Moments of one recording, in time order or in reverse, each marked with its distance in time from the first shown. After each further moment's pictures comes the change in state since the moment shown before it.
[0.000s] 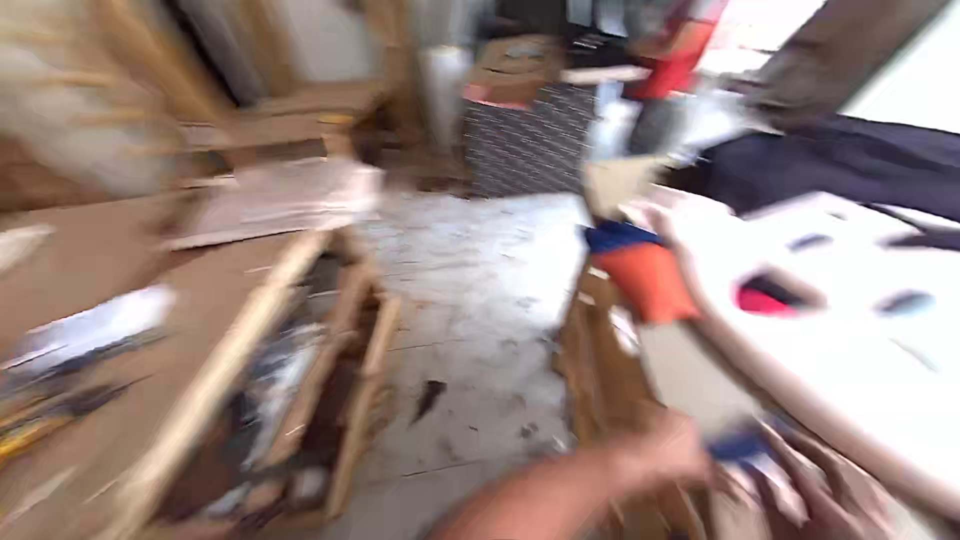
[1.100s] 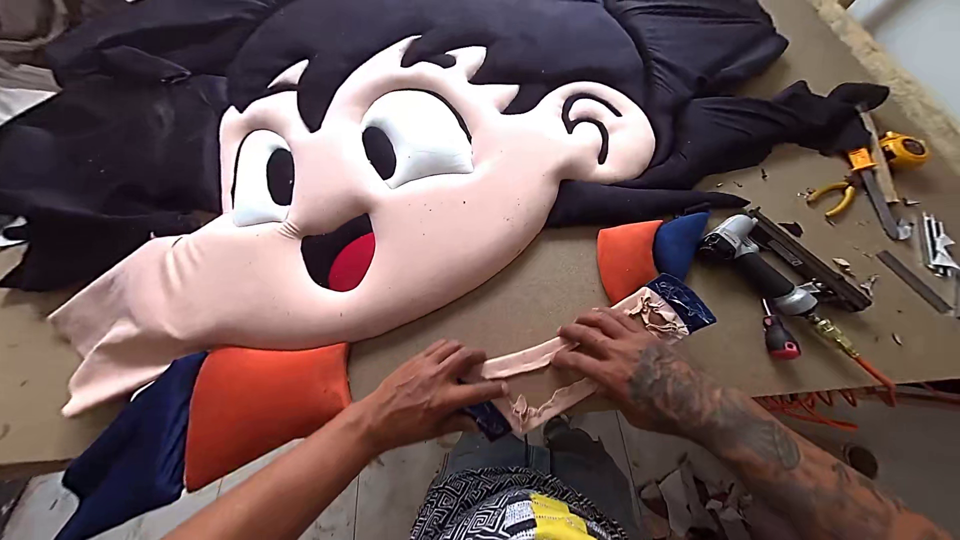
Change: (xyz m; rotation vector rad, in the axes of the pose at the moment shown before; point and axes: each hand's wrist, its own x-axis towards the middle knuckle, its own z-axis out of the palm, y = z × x) left_hand 0.213 -0.017 -0.062 0.531 -0.557 1.649; right_hand -0.077 -0.015 -0.004 -0.197 -0.314 0.739
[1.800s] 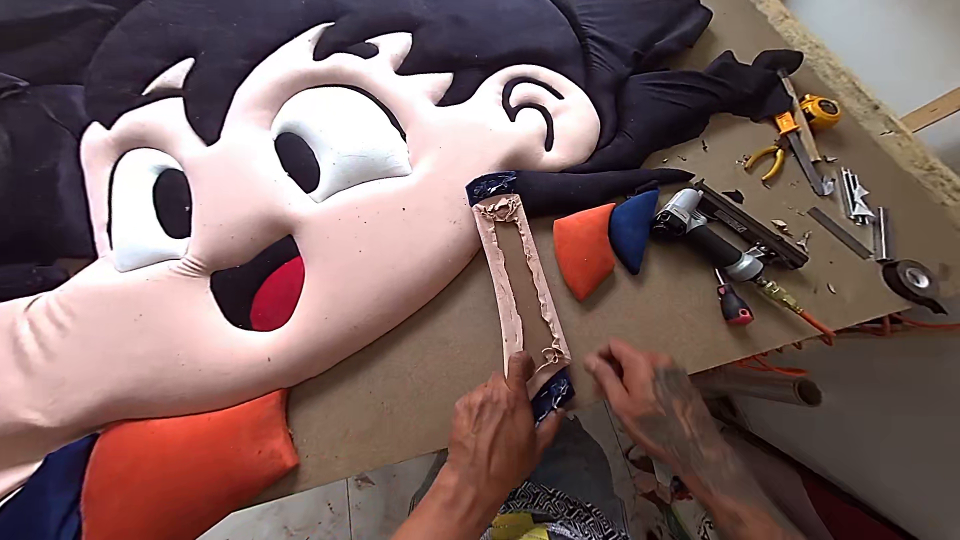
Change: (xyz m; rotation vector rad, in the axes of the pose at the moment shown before) left_hand 0.118 0.110 0.047 0.071 -0.037 -0.735; right_hand -0.045 -0.034 0.018 0.409 0.136 1.045
